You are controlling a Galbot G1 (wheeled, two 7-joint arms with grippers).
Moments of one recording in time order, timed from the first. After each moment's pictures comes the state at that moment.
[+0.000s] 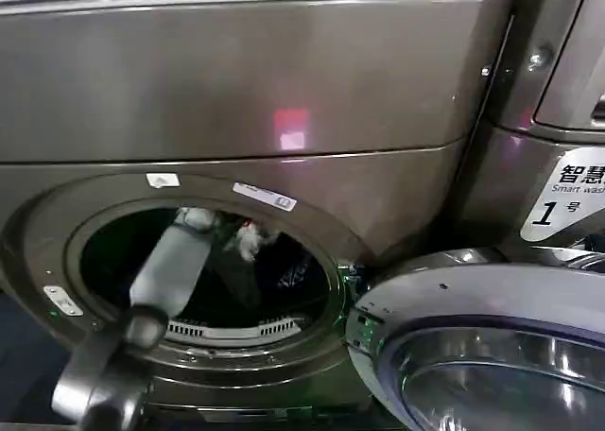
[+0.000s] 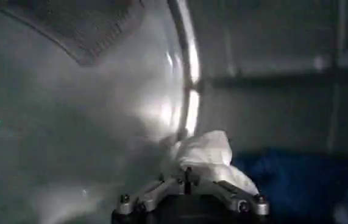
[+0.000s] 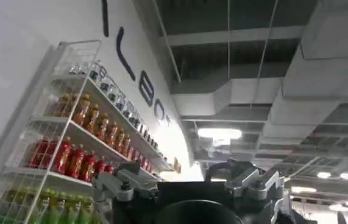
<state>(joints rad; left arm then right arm) 0.36 -1.36 -0.28 -1.05 0.01 0.11 0.29 -1.71 0.82 2.49 1.67 0.47 -0.30 -0.13</state>
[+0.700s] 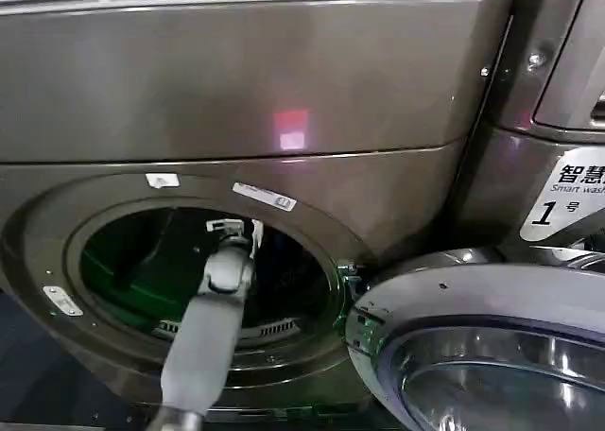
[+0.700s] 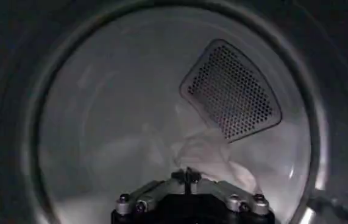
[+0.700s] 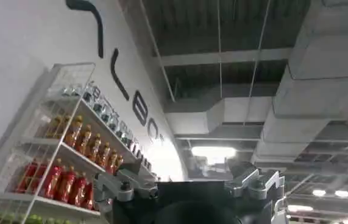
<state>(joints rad) 0.64 -1.52 -0.38 -1.33 0.09 0.05 -0.21 -1.71 0.81 2.52 1.68 0.54 -0.25 -0.11</state>
